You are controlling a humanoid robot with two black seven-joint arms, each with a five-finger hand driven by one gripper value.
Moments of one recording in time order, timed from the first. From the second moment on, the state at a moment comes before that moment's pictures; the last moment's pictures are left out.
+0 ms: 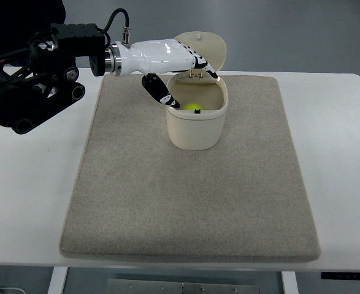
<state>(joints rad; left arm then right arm) -1.19 0.42 -0.44 -1.10 1.79 -0.20 -0.41 0.01 0.00 0.01 0.22 0.09 -0.12 0.29</state>
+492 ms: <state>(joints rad) -1.12 0.64 -0.44 -1.21 1.69 -0.26 -0.41 0.01 0.00 0.01 0.22 0.09 -0.12 0.29</state>
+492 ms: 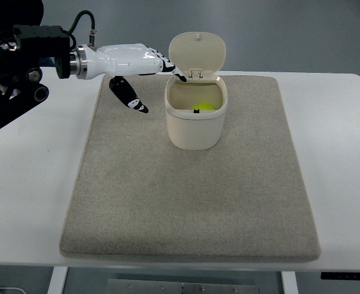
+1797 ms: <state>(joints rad) -0.78 0.68 -0.45 -0.97 -0.04 -0.33 -0.39 0.01 0.00 0.01 0.22 0.09 -0.11 0.29</state>
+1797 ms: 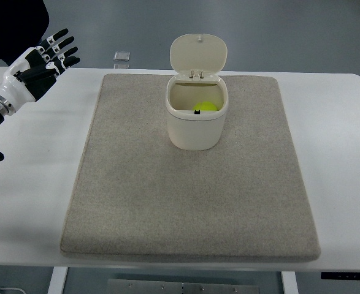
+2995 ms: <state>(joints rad) -0.76 0.57 -0.52 -0.89 -0.30 -0.34 -0.20 0.01 0.00 0.01 0.22 0.09 -0.11 0.29</state>
